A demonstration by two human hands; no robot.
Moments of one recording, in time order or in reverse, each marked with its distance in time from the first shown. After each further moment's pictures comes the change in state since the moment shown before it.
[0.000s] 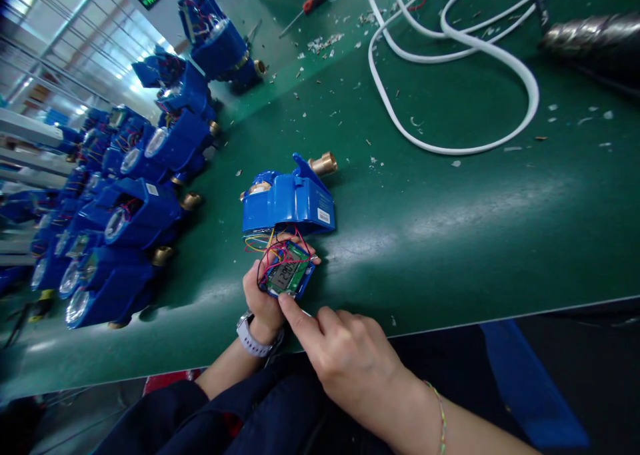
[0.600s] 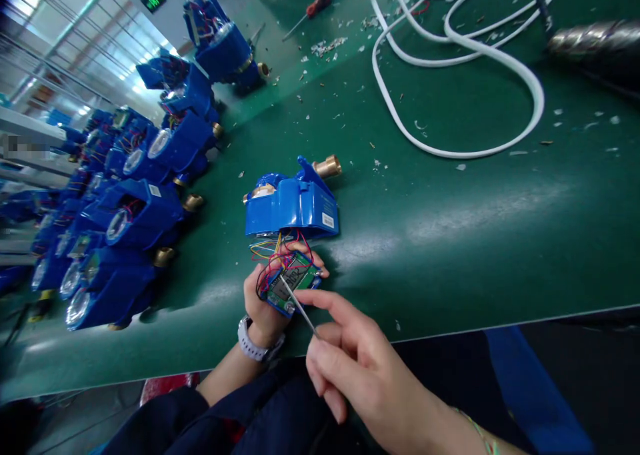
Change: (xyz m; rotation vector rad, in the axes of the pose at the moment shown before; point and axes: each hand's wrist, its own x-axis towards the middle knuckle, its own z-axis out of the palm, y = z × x) left_hand 0.000 0.000 -0.004 -0.334 -0.216 -0.238; right_hand 0.005 -0.001 -0.025 1.703 -0.323 0.705
